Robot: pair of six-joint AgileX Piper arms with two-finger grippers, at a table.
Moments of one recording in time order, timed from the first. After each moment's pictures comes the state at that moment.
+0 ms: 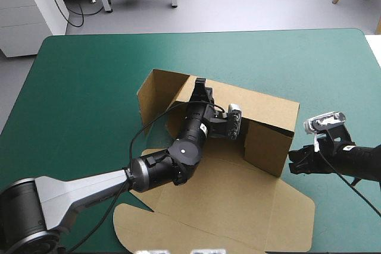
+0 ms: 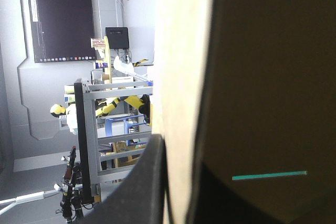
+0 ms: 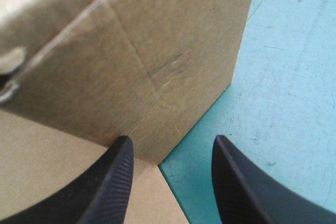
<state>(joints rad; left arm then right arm) -1.07 1.69 -1.17 1.55 0.70 -0.40 -0.21 0.98 -0.72 0.60 0.95 -0.82</state>
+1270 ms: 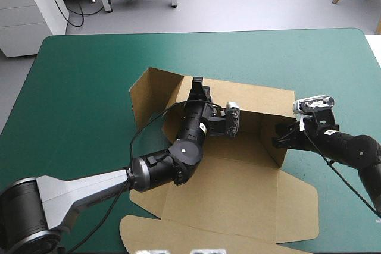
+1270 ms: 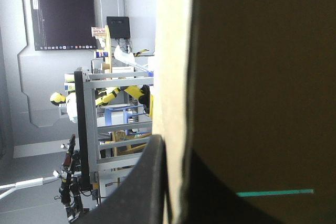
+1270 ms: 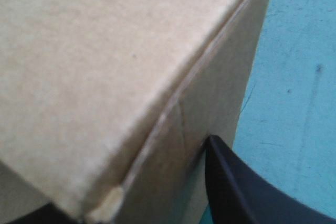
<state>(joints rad) -1.07 1.69 -1.17 1.55 0.74 -0.43 0.00 1.09 -0.70 0.75 0.54 -0.78</state>
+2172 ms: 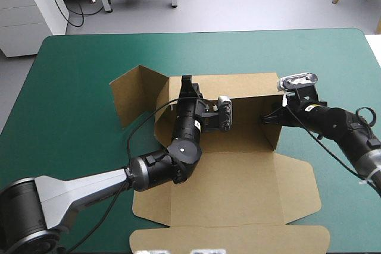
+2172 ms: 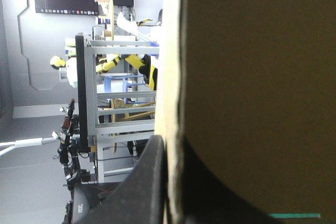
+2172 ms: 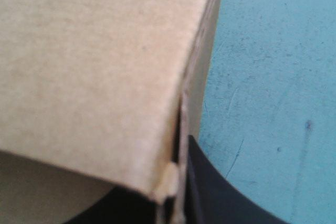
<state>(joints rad) -1.06 1.69 -1.17 1.54 0.83 -0.48 0.15 1.29 -0.90 0.51 0.44 -0.54</state>
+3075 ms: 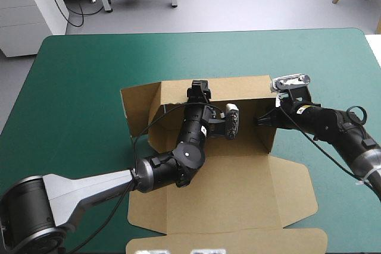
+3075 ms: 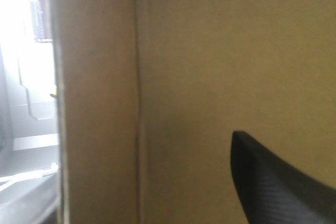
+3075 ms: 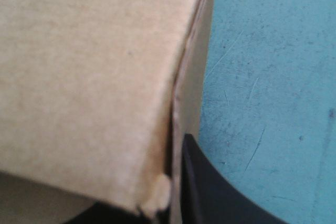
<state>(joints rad) -1.07 1.71 -1.16 1.64 0.77 -0.52 0.20 1.29 -0.92 0.39 0.48 -0.37</state>
